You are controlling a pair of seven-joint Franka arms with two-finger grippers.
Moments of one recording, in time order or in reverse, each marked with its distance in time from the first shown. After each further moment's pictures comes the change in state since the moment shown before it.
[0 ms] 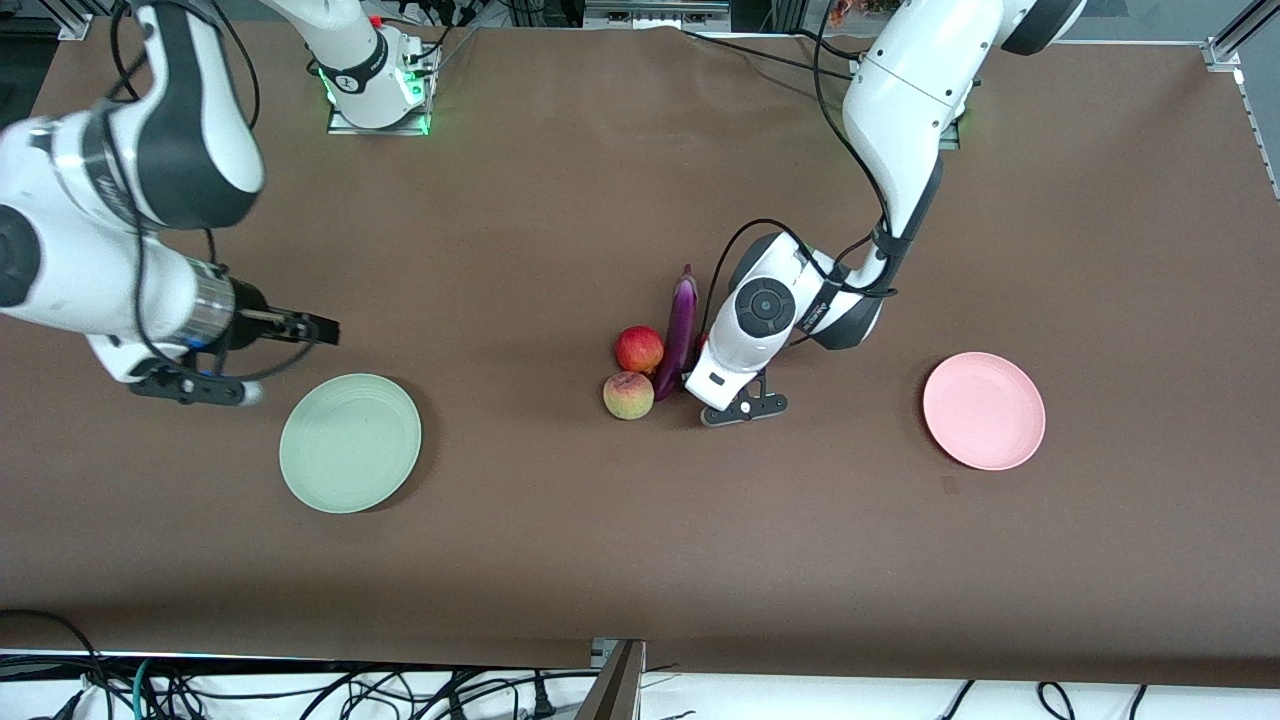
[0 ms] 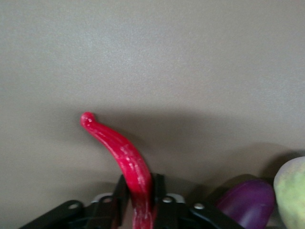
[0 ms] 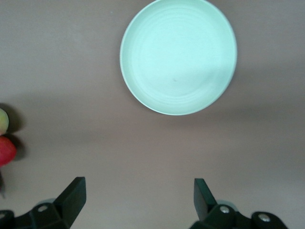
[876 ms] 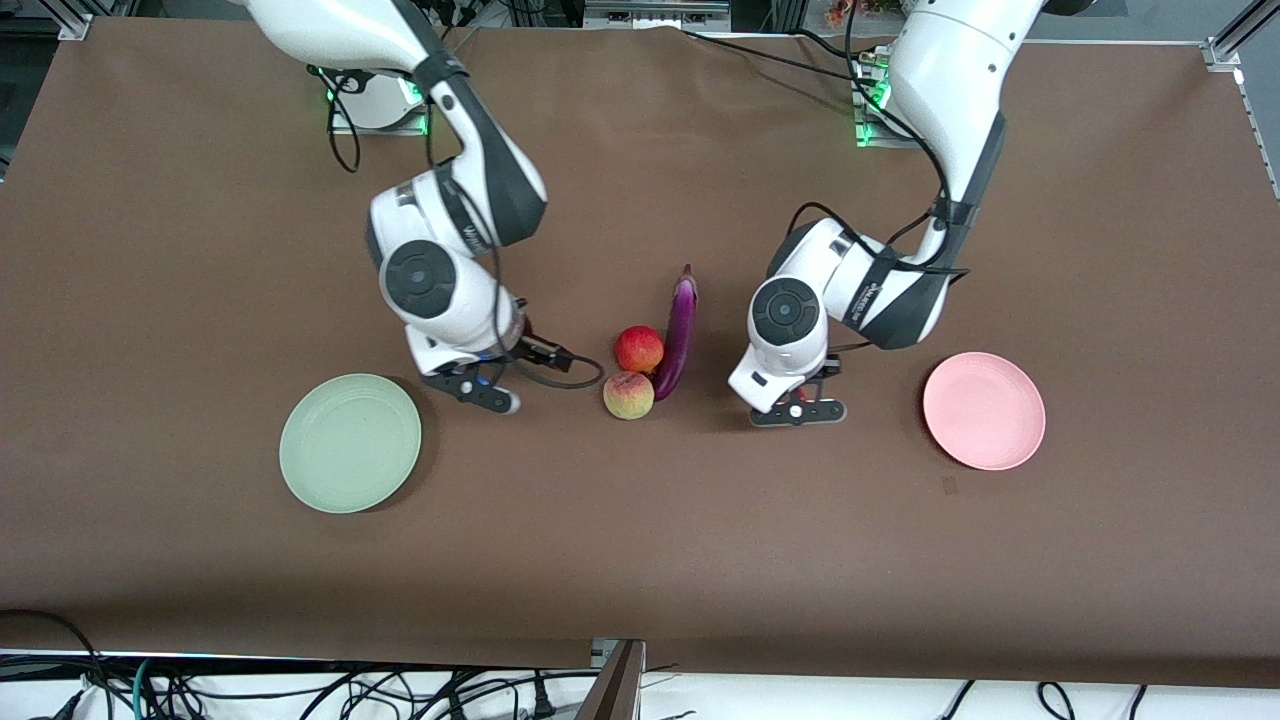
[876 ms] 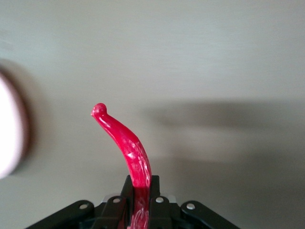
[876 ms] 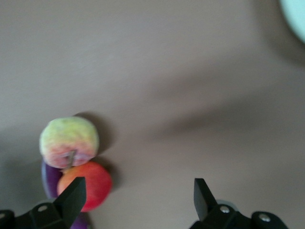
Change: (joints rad) left arm 0.052 -0.141 0.063 0.031 0.308 -0.454 0.169; right arm 0.378 0.227 0.008 0.001 0.099 0.374 0.553
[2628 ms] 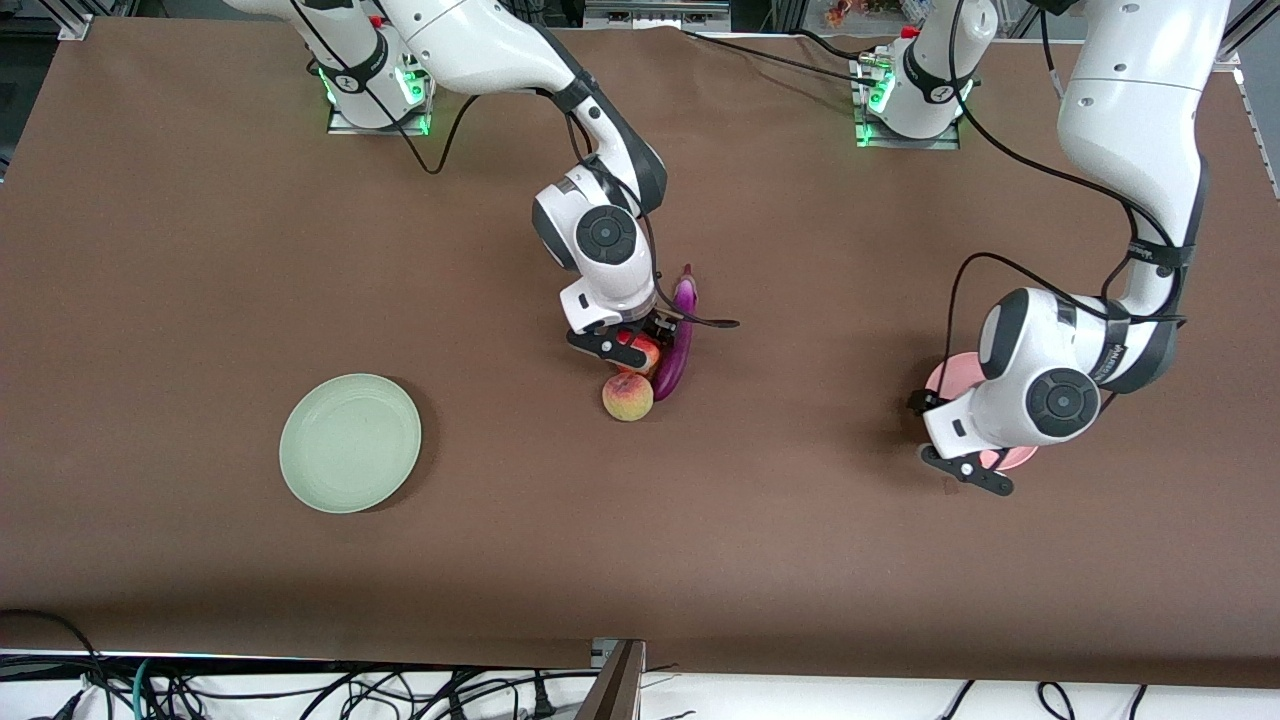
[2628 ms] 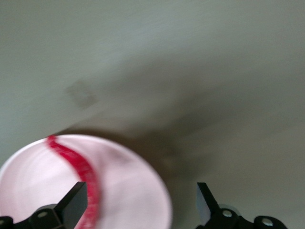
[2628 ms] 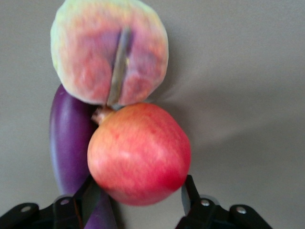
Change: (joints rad) left arm 0.445 0.015 -0.105 -0.033 -0.108 0.108 0.816; right arm 0.228 0.195 -0.008 0.007 -0.018 0.265 0.200
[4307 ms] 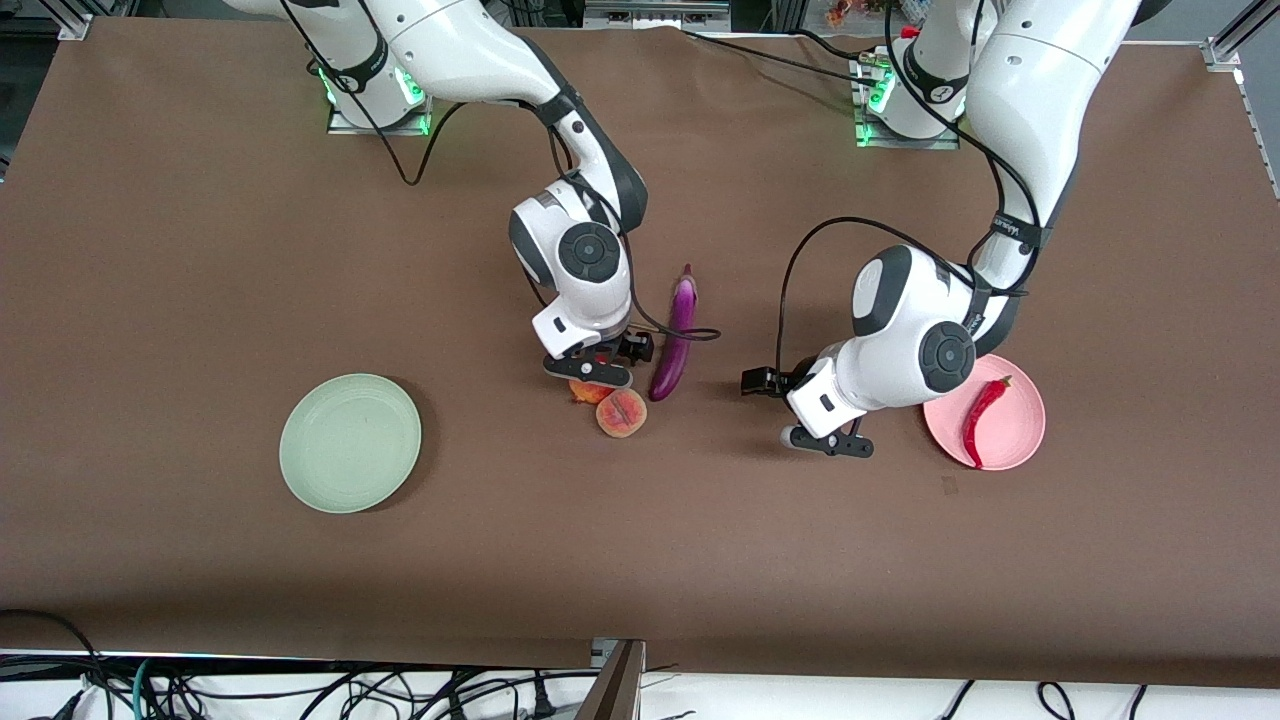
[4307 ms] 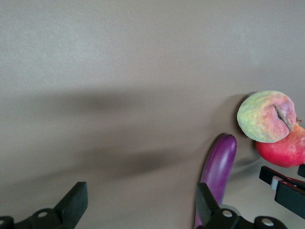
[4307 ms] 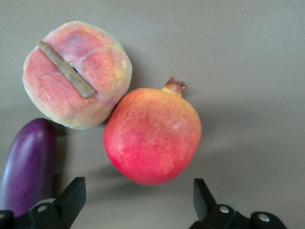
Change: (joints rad) left arm -0.165 -0.012 -0.102 -0.001 -0.455 0.139 -0.320; right arm -0.006 -0.010 -0.077 0.013 -0.077 -0.094 -0.195
